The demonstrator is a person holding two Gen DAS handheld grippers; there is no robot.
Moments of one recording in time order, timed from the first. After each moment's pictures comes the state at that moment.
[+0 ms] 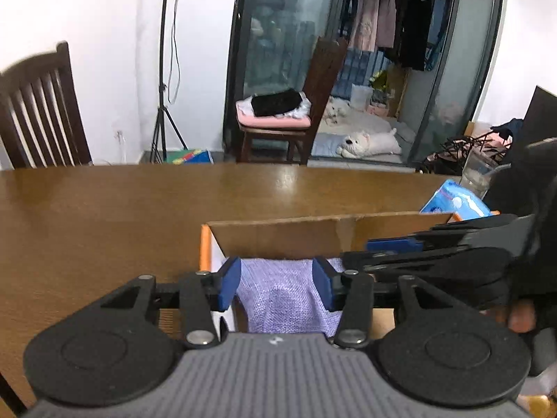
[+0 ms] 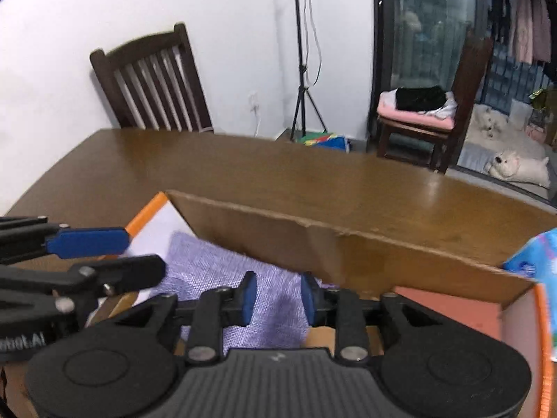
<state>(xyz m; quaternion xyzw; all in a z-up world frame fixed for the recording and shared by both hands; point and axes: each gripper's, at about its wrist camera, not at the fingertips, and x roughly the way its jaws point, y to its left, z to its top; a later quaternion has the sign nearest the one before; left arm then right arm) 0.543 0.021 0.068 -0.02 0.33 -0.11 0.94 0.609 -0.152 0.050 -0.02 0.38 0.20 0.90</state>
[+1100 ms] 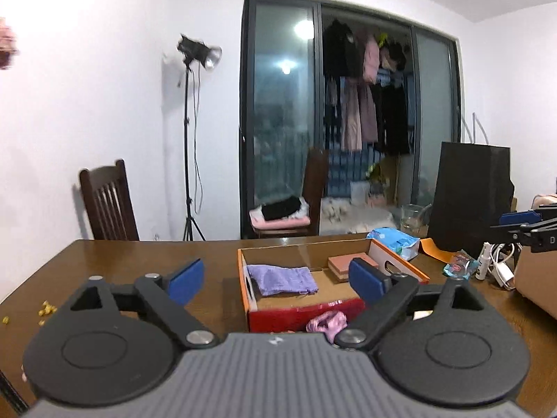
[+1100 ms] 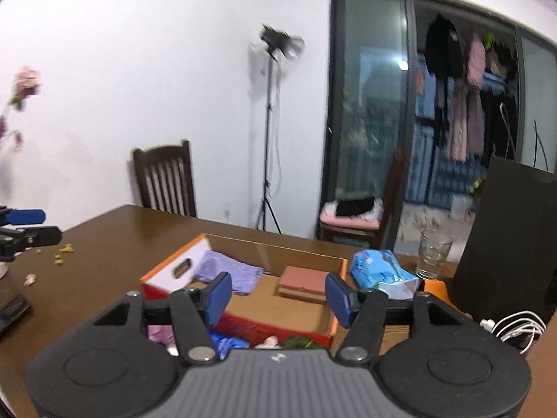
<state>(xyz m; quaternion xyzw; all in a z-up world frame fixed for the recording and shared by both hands) 0.187 0.035 0.123 0.01 0.12 -0.08 0.99 0.234 -0.293 0.150 -0.04 0.16 0.16 0.97</state>
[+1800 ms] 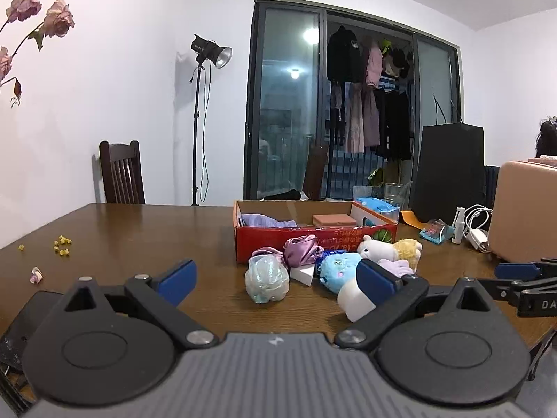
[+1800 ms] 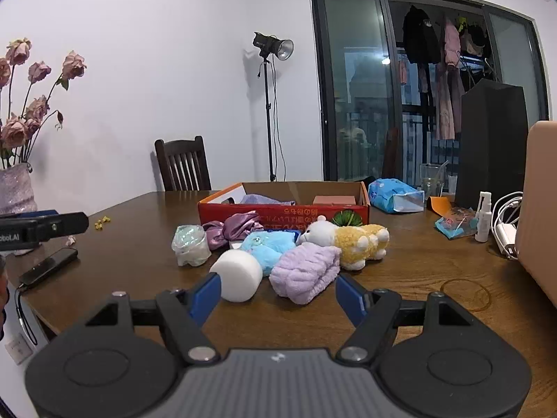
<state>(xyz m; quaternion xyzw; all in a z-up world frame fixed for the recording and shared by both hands) 0.068 0.025 0.043 0.00 0.12 -0.08 0.99 0.084 -0.266 0.025 0.02 0.16 0.14 0.98</state>
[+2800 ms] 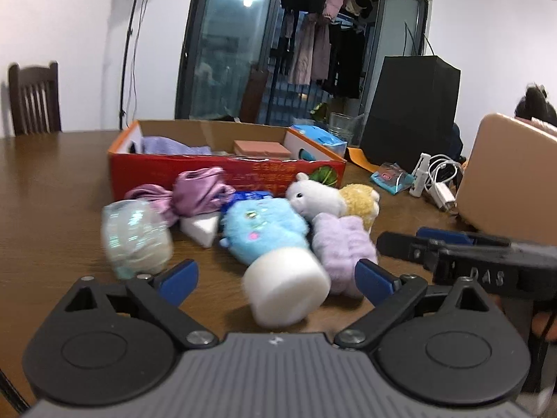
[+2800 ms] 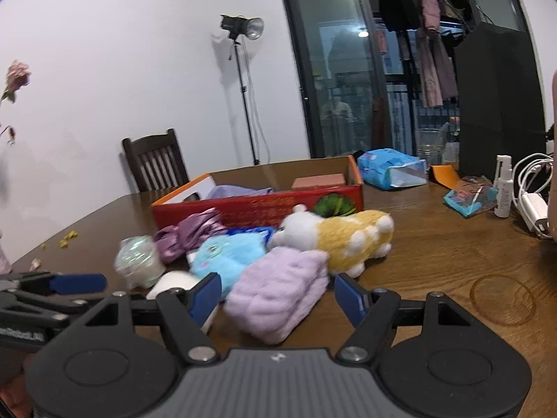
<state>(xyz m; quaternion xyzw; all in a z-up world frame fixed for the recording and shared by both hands) 0.207 -0.058 -0.004 -0.04 0.25 -0.19 0.95 0.199 -0.282 -0.002 0.07 0.20 0.11 0.97</state>
